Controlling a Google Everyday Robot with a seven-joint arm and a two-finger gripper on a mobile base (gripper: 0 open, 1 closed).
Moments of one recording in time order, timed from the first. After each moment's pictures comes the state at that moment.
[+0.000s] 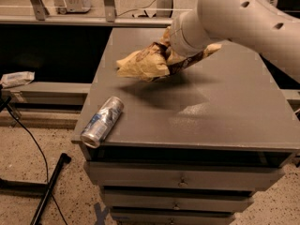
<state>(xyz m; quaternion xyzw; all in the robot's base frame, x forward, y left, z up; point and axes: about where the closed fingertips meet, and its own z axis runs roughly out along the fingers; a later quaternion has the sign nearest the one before) 0.657 -0.051 0.930 -0.72 0.56 -0.16 0.39</state>
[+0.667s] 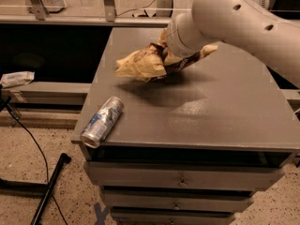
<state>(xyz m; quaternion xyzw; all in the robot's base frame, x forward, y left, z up) 0.665 -0.040 0.922 -0.72 0.55 -0.15 0.39</state>
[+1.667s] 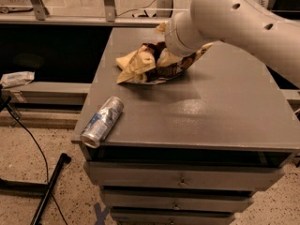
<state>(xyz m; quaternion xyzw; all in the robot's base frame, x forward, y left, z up) 0.662 -0.038 0.925 -0.72 0.55 -0.15 0.39</state>
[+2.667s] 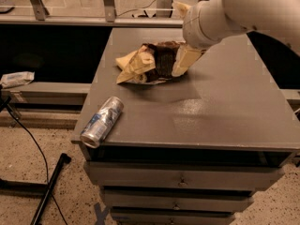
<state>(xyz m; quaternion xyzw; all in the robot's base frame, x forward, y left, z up) 0.652 -0.069 0.955 -0.69 0.57 -0.13 0.42</state>
